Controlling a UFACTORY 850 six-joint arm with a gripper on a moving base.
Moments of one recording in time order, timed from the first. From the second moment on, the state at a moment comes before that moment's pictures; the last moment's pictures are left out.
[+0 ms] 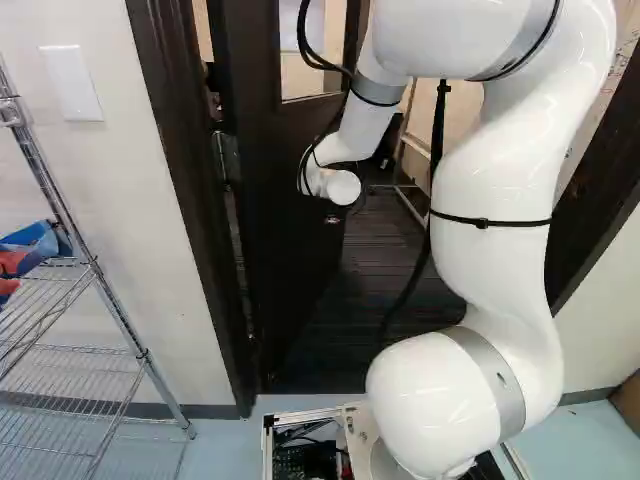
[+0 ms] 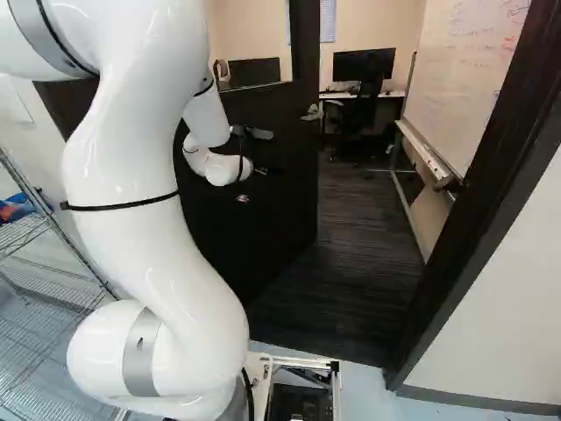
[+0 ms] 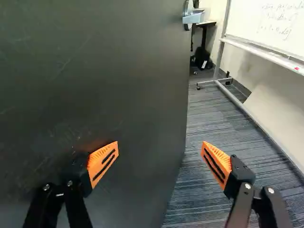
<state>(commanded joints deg) 8.3 -18.7 -45.4 19.6 43.9 0.0</state>
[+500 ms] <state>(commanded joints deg) 10.4 -19.4 -46.3 17.6 43.9 0.0</state>
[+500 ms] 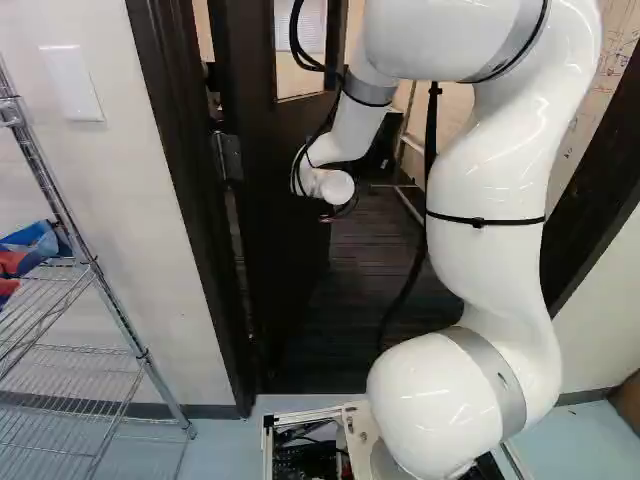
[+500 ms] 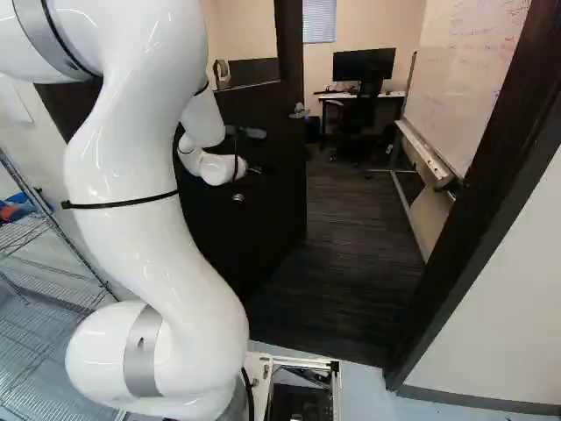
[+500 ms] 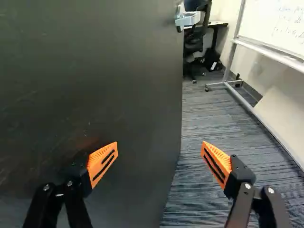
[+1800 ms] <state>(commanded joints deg) 15.4 -21.5 -48.9 5.6 43.9 0.0</state>
